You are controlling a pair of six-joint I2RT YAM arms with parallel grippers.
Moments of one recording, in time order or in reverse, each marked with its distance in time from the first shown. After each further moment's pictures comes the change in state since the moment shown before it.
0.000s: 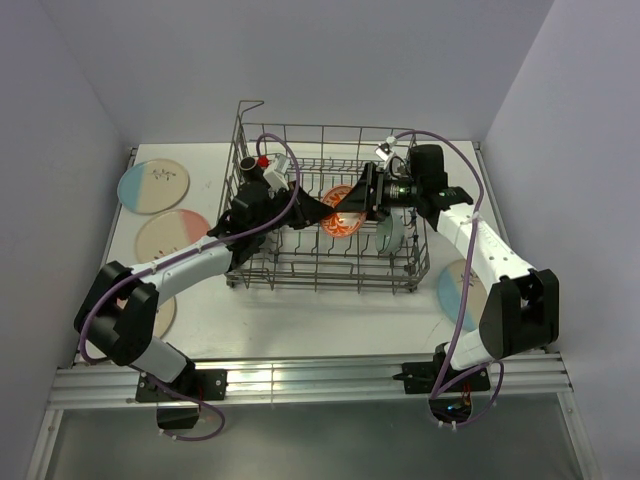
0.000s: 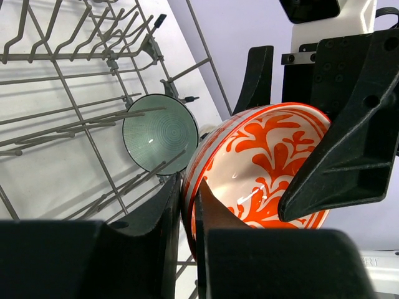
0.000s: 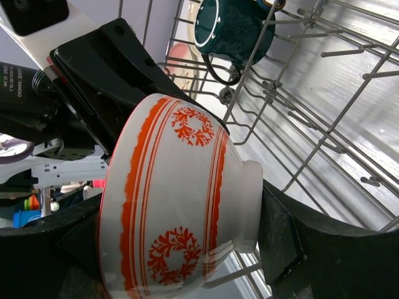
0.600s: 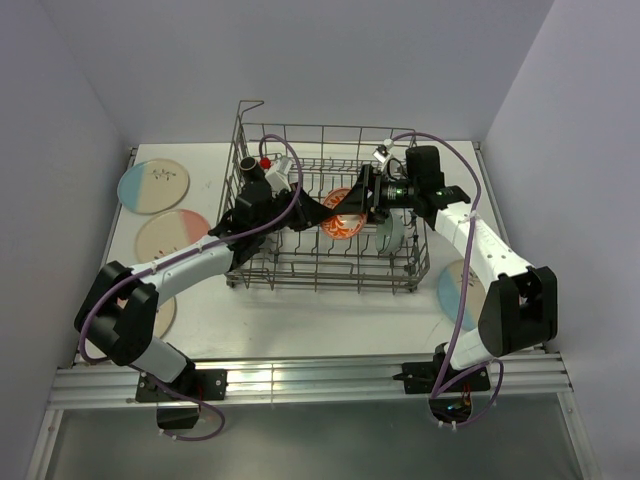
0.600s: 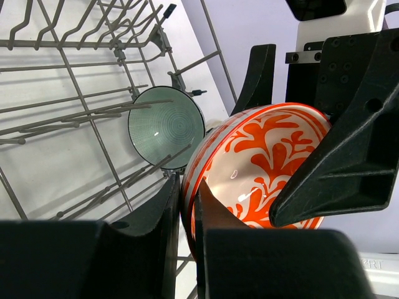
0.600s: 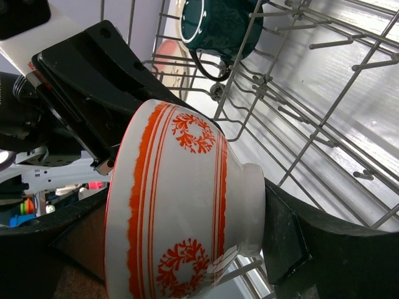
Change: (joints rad) left arm -0.010 0.000 0.014 -0.055 -0.017 0.001; right arm 0.015 0.015 0.010 -0.044 0.040 -0.022
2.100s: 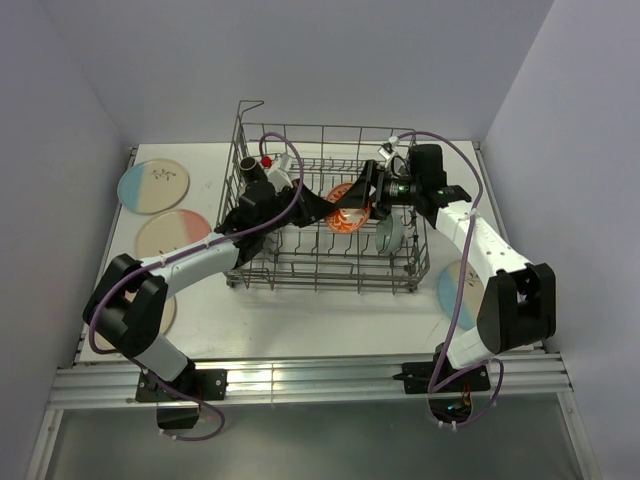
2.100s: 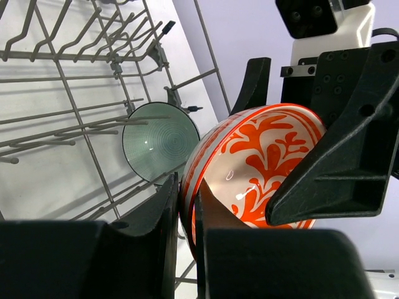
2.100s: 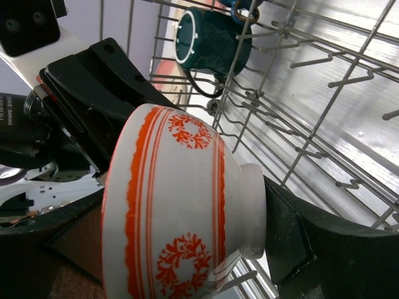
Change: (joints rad) left arm -0.006 0.056 0.021 0.068 -0.030 -0.065; right arm -0.020 0.018 -0.003 0.050 0.027 0.047
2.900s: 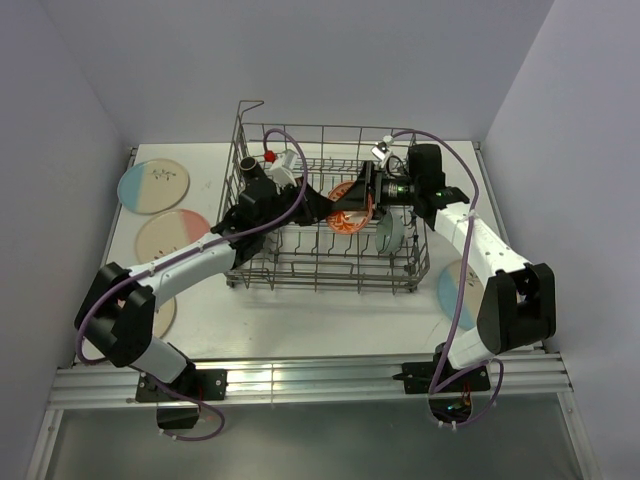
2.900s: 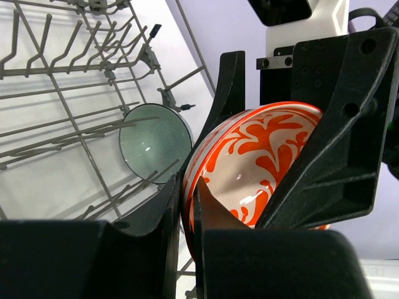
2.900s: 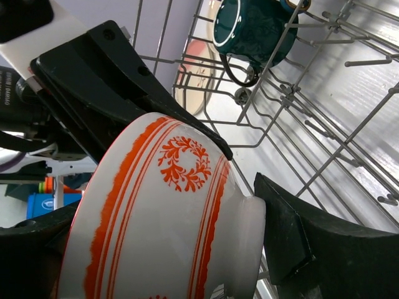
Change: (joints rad) left arm -0.031 -0.058 0.040 -0.090 -0.030 0.105; right arm -0.004 -0.002 -0.019 0.082 -0.133 0.009
